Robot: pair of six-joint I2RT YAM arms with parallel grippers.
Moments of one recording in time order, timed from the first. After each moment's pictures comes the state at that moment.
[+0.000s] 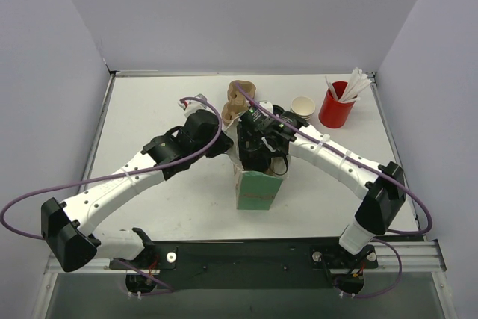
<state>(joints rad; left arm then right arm) -0.82 1.28 1.21 -0.56 -0.29 -1.06 0.85 1.63 1.49 -0.96 0.29 0.63</state>
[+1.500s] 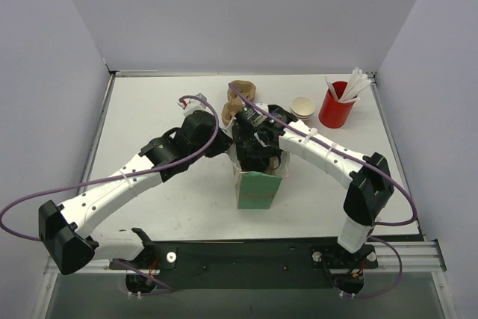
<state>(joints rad) -0.82 1.26 1.18 -0.52 -0.29 -1.04 0.82 1.73 1.52 -0.96 0.26 0.62</state>
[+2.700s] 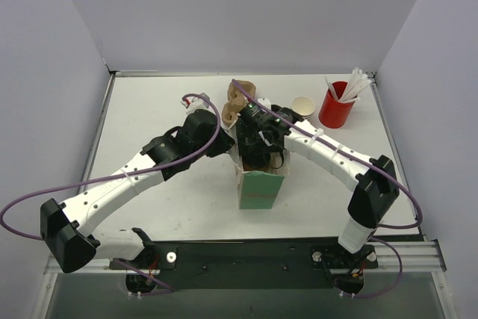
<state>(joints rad) -0.82 1.27 1.19 -0.52 -0.26 -1.01 0.80 1.72 1.51 -0.91 0.27 0.58</state>
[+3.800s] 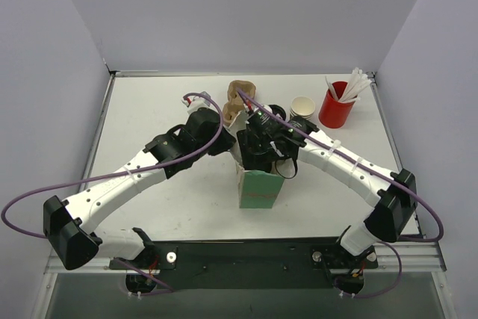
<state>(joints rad) -0.83 1.30 1.23 -0.54 -0.29 -1.03 0.85 1.55 1.42 -0.91 0.17 0.50</state>
